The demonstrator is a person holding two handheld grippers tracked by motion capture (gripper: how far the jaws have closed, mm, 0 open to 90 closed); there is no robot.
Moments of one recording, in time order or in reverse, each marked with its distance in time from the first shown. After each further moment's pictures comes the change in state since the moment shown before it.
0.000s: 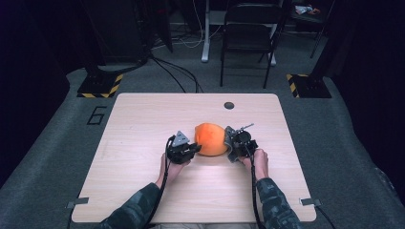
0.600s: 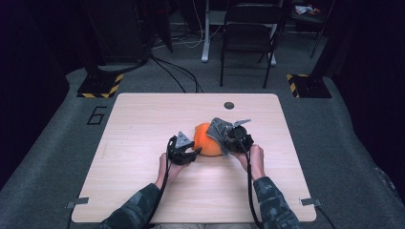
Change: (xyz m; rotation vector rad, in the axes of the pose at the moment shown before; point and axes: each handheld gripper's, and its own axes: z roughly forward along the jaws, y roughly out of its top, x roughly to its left) left arm -0.012 0.005 -0.003 0.066 0.085 0.089; right arm 0.027 0.019 -0.038 -0.144 0.036 -0.077
